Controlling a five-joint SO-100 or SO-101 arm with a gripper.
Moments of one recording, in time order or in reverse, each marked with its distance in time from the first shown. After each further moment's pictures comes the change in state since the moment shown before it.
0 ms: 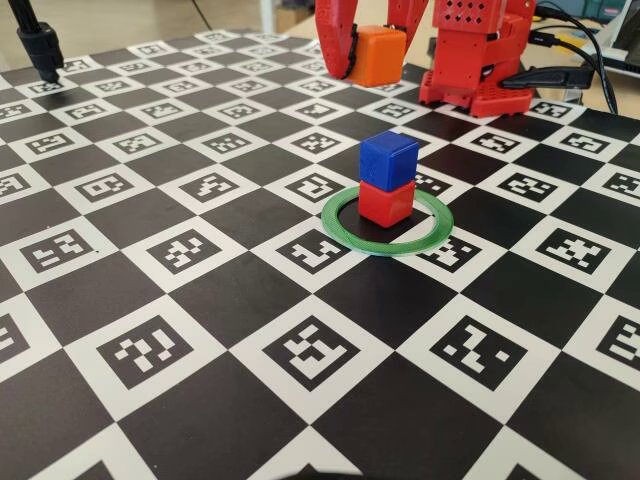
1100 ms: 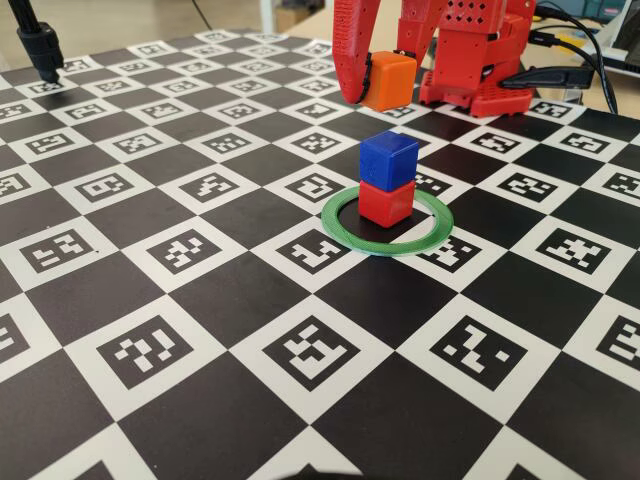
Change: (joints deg) arm -0.8 4.0 9.2 -4.7 0.0
